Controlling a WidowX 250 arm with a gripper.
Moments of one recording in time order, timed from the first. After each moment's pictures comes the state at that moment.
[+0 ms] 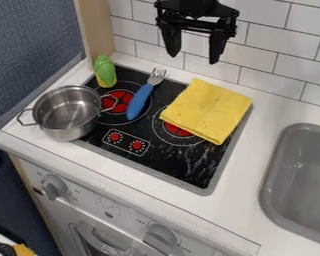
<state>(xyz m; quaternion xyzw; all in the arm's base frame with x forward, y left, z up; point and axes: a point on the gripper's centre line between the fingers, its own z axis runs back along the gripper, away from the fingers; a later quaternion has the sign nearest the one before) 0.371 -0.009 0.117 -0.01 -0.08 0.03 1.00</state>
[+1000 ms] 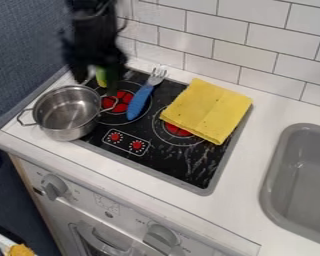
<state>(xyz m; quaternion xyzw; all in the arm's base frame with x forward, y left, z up) 0.277 0.102 0.087 0.06 -0.07 -0.03 1.00</state>
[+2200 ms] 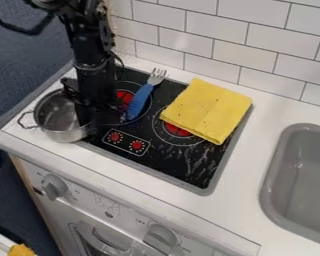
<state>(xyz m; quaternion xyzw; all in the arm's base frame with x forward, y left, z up) 0.273 0.103 0.026 0.04 0.02 -0.02 1.00</state>
